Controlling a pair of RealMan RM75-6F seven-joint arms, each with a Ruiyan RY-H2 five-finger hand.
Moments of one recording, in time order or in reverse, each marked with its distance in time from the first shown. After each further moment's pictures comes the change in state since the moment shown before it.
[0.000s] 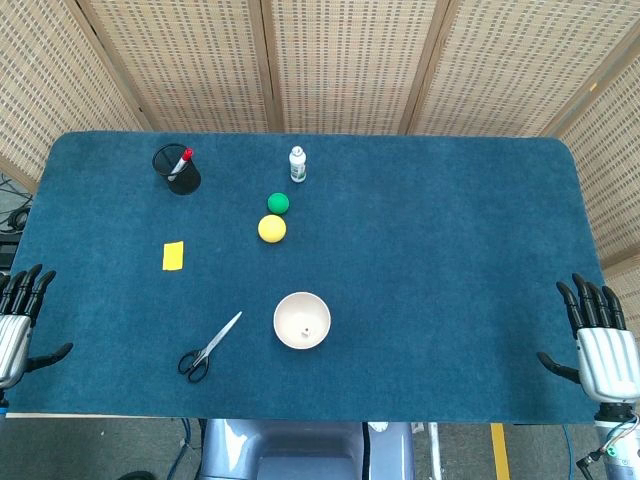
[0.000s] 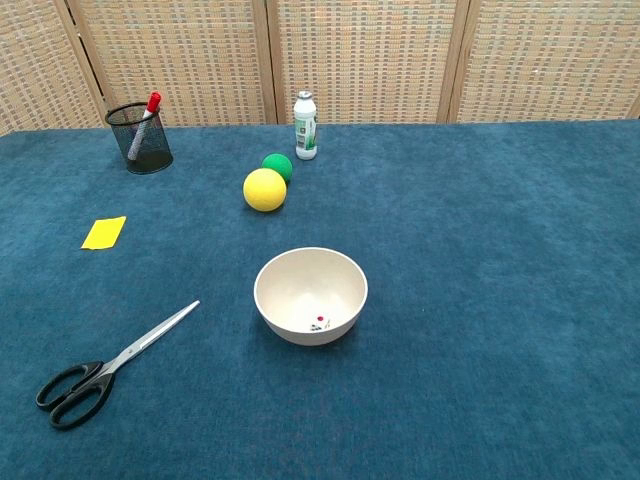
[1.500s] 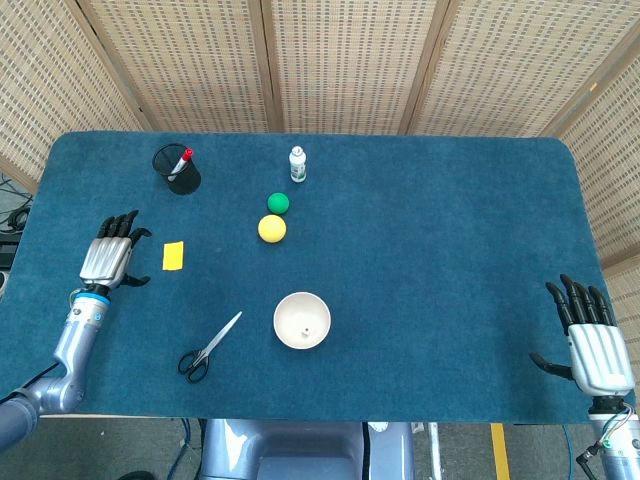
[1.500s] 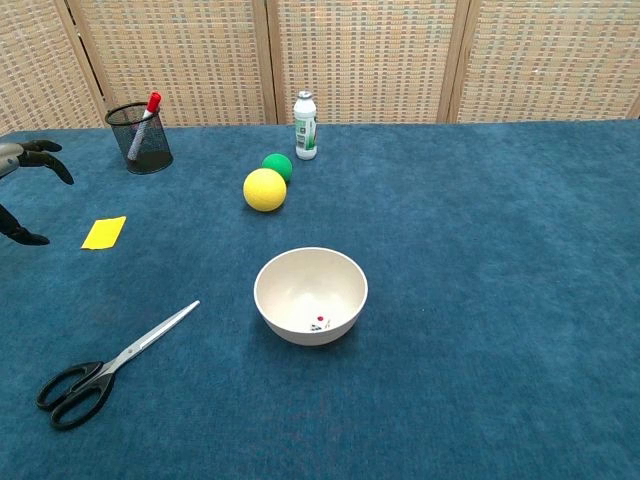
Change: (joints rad) left arm -0.472 -0.464 -0.170 0.677 -0.257 -0.576 -0.098; right arm 0.032 -0.002 -0.009 0.029 0.020 -0.084 0.067
